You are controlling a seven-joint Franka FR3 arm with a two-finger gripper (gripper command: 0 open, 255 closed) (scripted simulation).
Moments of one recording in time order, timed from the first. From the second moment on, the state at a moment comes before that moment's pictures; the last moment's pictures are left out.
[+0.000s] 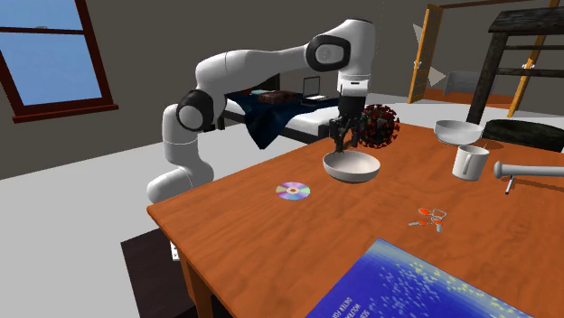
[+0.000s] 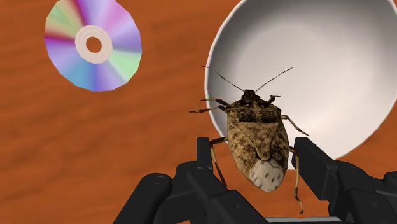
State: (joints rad) arm 0.27 0.19 0.54 -1.21 -0.09 1.38 0.89
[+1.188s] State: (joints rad) arm 0.36 0.29 0.58 -1.27 -0.15 1.52 1.01
